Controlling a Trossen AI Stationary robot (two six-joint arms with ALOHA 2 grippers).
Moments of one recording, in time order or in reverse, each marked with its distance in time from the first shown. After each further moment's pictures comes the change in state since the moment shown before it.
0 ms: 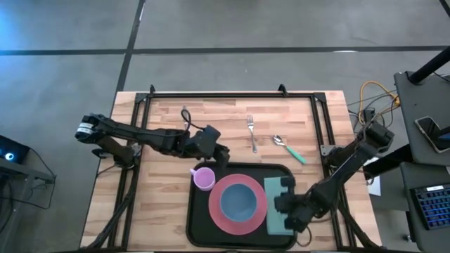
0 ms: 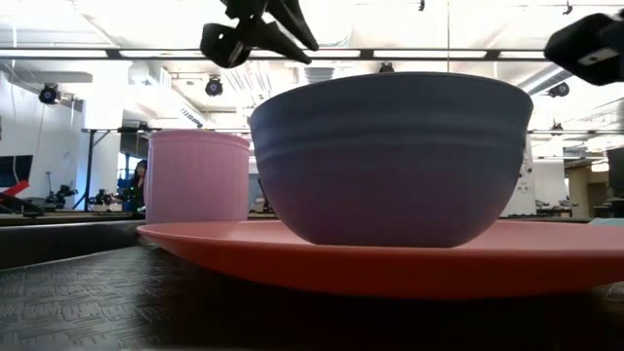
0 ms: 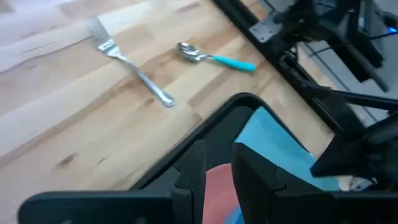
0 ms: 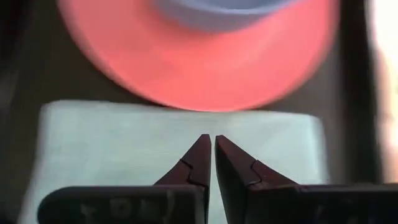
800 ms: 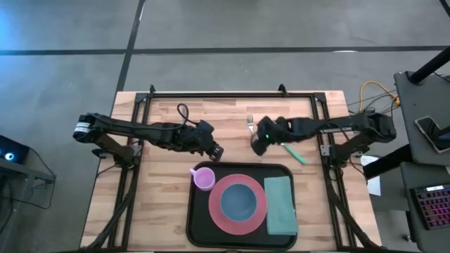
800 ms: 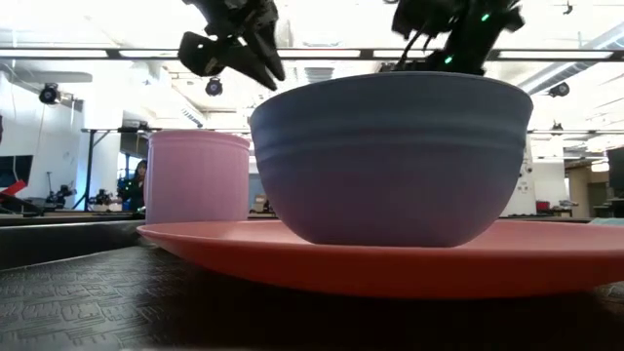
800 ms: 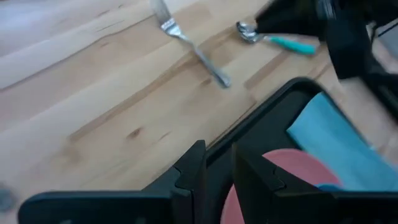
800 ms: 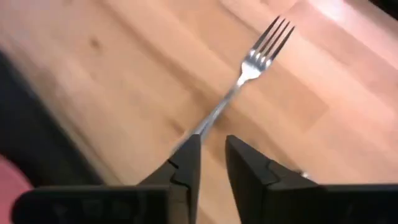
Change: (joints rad) left arm 0.065 -0.031 0.000 -0.225 0.013 -0.021; right arm -0.894 -0.138 -0.026 0.062 -0.112 -0.059
